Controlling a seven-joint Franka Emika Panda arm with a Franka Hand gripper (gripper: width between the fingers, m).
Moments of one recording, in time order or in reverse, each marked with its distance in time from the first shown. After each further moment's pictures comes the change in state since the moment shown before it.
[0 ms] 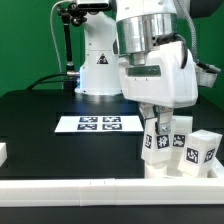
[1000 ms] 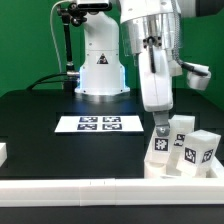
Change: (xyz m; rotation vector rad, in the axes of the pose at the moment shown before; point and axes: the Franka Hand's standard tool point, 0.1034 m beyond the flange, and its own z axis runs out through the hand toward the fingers) arm -0.009 -0.003 0.000 0.007 -0.024 0.368
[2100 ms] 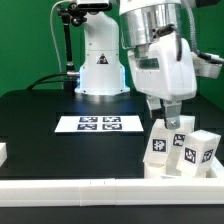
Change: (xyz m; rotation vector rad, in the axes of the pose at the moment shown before) arm -0.001 -0.002 -0.012 -0.030 -0.014 -0.462
